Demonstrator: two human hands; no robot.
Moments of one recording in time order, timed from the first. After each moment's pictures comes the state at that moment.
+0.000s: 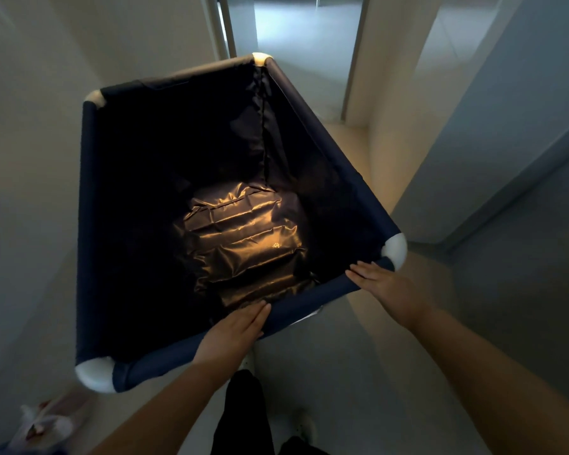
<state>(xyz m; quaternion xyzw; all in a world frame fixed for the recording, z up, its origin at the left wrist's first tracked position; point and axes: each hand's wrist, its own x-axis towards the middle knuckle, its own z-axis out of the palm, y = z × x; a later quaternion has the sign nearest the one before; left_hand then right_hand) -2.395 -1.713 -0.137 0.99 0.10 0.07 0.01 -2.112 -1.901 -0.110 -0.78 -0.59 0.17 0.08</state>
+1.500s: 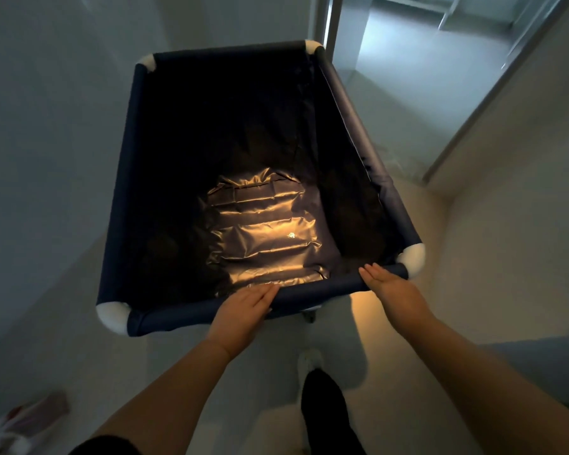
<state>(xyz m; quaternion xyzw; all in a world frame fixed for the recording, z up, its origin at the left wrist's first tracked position) -2.159 -1.392 -0.138 0.95 0.29 0.06 0.07 -1.869 -1.501 -0.094 -0.75 -0.64 0.16 -0.03</state>
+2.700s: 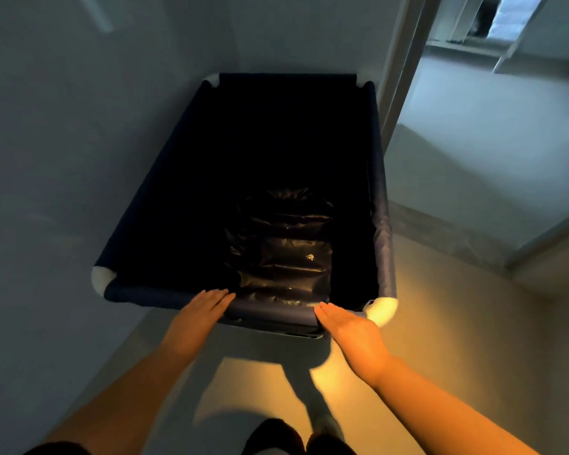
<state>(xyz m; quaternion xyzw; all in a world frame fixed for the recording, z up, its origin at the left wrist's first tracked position) -2.178 -0.832 -0.119 0.93 0.37 -0.06 0.00 -1.899 -0.978 -0.096 -0.69 -0.70 0.19 0.03</state>
